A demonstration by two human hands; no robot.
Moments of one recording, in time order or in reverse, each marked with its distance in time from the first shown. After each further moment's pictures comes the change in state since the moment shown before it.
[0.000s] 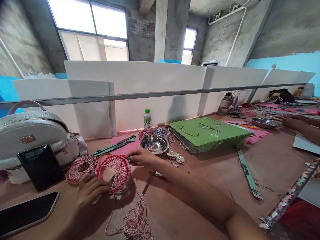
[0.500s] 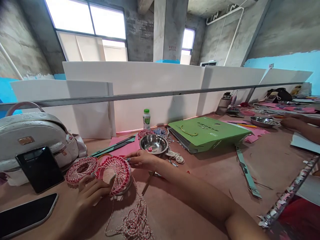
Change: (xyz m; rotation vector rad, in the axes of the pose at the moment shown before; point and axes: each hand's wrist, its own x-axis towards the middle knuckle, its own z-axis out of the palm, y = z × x) left_hand 0.002 0.009 0.001 -0.001 0.044 -0.044; right_hand 0.001 0.004 0.000 0.091 -0.065 0.055
